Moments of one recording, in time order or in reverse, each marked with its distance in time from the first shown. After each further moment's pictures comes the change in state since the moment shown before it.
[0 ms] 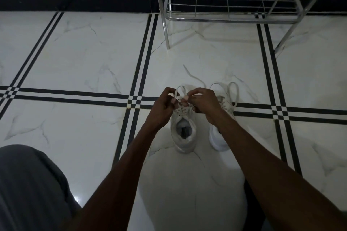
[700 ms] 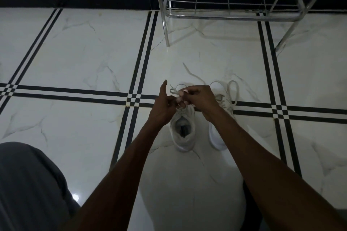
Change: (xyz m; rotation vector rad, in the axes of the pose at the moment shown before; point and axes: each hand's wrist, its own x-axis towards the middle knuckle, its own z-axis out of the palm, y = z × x) left_hand 0.008 -0.003 0.012 -0.034 0.043 -0.179; right_hand -0.001 -0.006 0.006 -0.076 -0.065 -0.163
